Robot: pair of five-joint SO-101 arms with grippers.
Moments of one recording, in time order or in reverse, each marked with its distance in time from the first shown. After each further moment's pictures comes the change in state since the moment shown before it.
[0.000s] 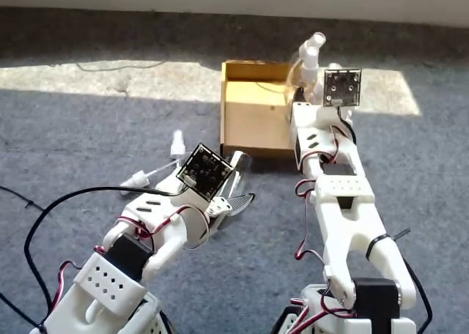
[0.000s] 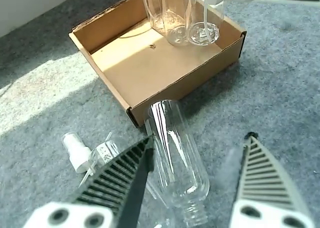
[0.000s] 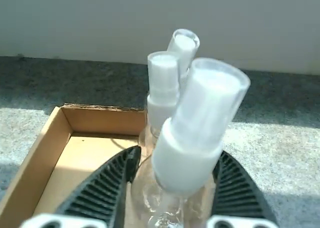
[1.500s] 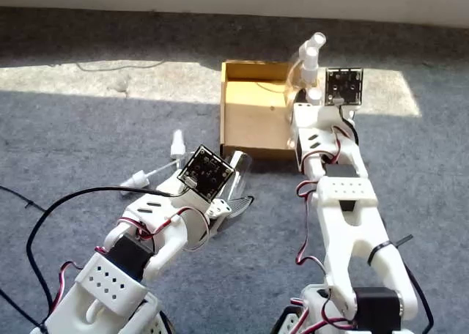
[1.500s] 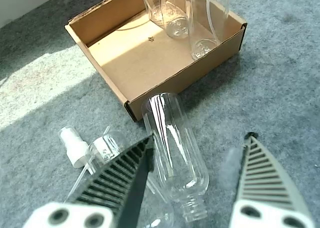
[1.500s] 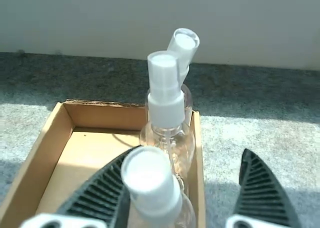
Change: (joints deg) left arm 0.0 0.0 1.2 0.0 0.0; right arm 0.1 -4.1 0.0 6.0 0.0
